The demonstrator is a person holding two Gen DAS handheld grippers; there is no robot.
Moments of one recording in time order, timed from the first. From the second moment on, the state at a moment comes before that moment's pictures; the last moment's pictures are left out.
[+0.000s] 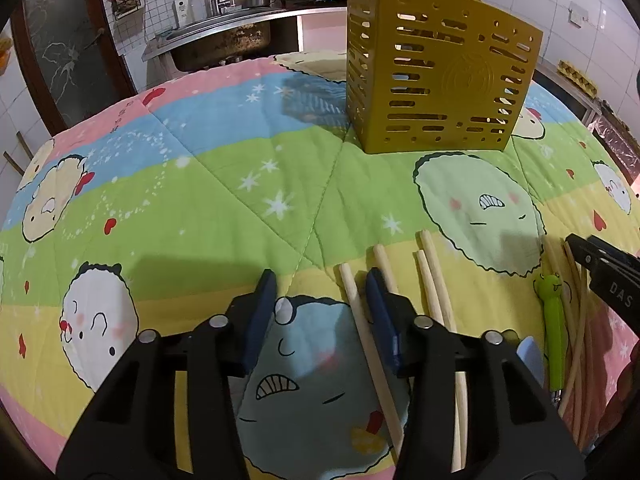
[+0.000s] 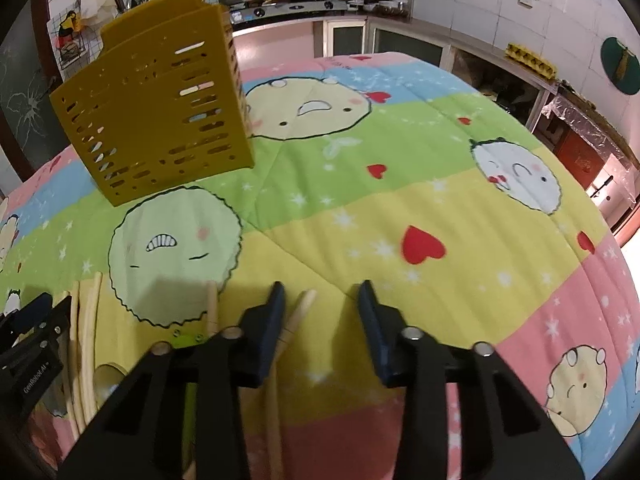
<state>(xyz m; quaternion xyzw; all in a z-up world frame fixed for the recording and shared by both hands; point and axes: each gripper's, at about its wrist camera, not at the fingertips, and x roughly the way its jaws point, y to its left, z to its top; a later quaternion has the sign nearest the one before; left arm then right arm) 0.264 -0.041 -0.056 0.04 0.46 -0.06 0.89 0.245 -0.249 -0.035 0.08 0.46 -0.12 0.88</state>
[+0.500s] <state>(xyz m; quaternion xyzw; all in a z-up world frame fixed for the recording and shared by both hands) 0.280 -0.045 -0.054 0.04 0.47 -0.06 0.88 0.255 -0.246 -0.018 0.08 0.45 -0.09 0.88</state>
